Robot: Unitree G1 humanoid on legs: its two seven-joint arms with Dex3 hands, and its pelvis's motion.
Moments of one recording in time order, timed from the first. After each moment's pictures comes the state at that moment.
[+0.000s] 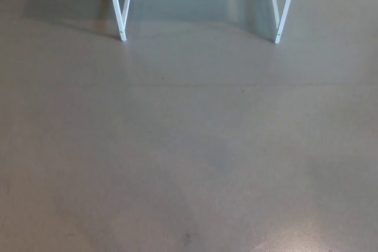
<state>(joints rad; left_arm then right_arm) 0.15 0.46 0.49 1.09 -0.19 -0.06 -0.38 0.26 -0.25 -0.39 0.65 0.17 0.02 0.25</state>
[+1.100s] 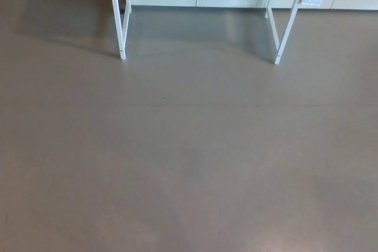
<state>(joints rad) 0.15 0.50 0.52 1.22 -0.28 -0.21 -0.51 0.28 -0.25 -0.40 0.78 0.27 -0.06 0.38</state>
